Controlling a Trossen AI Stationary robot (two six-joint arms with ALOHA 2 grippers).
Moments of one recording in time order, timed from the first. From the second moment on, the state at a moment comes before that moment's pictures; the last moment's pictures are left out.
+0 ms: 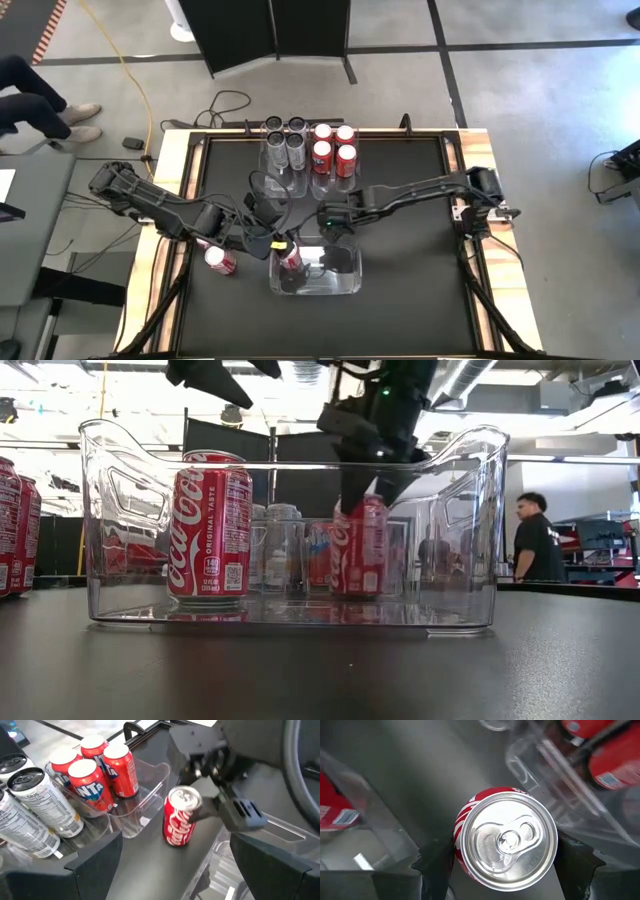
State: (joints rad) left arm -0.38 1.38 1.21 -0.61 -0.81 -0.65; right arm 0.08 1.87 1.52 -0.88 0.38 0.69
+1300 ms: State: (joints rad) left arm -0.12 1.49 1.08 -0.16 -0.36 -0.24; right arm 0.15 1.41 1.51 -1.09 0.40 0.80
